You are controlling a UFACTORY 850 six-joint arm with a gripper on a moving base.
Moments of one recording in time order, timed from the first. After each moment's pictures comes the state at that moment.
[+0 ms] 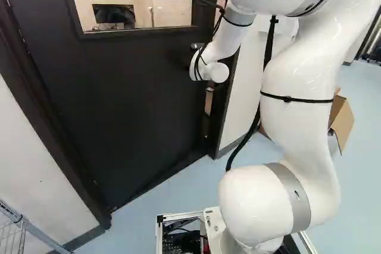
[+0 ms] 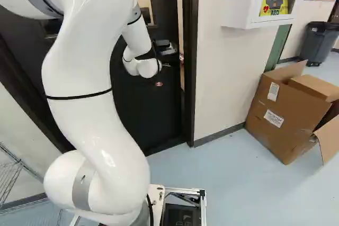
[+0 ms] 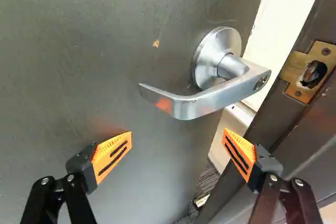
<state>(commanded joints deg) 0.6 -18.3 -49.3 -0.8 43.7 0.0</state>
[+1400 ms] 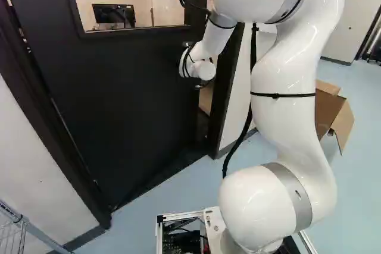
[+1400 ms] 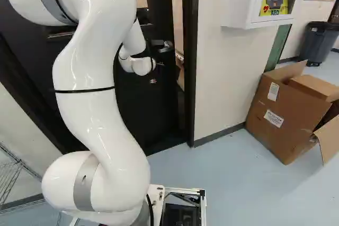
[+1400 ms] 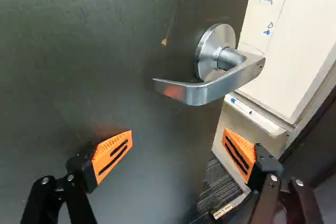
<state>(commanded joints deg) 5.5 -24.2 -56.6 4.5 43.7 0.0</state>
